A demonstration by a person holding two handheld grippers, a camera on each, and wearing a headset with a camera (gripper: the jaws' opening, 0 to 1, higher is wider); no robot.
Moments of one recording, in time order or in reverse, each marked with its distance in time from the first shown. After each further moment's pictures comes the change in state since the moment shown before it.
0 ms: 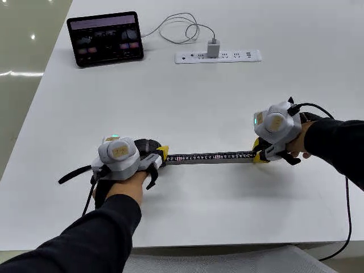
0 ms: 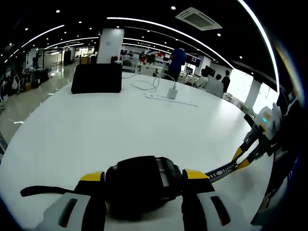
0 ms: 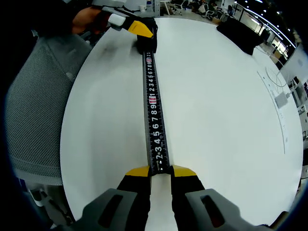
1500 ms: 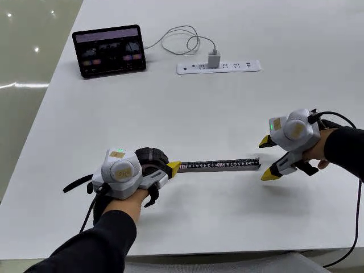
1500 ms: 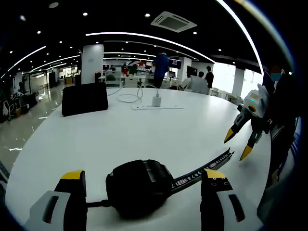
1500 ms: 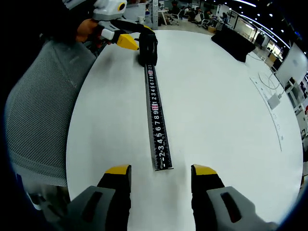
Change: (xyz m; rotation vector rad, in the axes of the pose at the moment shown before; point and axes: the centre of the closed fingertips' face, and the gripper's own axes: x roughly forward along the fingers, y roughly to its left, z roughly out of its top) left arm -0.018 -0.012 0.011 0.173 -0.107 -0.077; right arm -0.019 0.004 0.005 0.019 -0.101 -0.010
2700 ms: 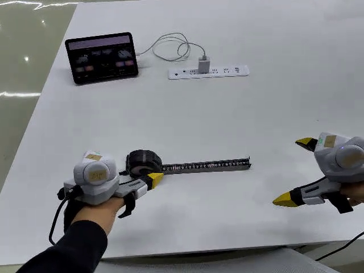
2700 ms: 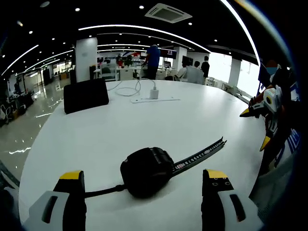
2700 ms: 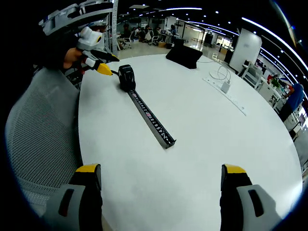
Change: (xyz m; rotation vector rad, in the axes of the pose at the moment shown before) left arm -0.037 0.011 -0.002 0.046 0.096 -0.025; right arm -0.075 0.042 -0.021 0.301 -0.209 -0.311
